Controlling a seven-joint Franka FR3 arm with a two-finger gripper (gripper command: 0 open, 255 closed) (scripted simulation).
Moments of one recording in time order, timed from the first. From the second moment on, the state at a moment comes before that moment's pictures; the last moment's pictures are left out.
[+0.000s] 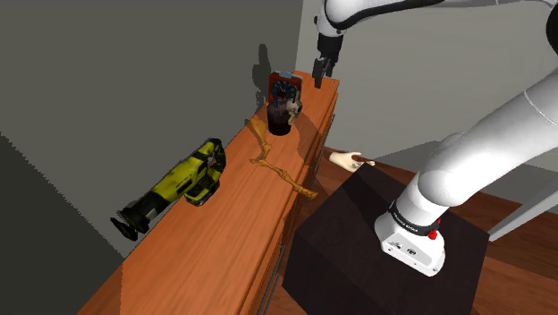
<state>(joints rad) 0.00 -0.31 -0.11 -2.19 -0.15 1.91 -0.26</state>
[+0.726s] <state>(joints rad) 0.00 0.10 -0.14 -1.92 -0.17 2.09 -0.43</state>
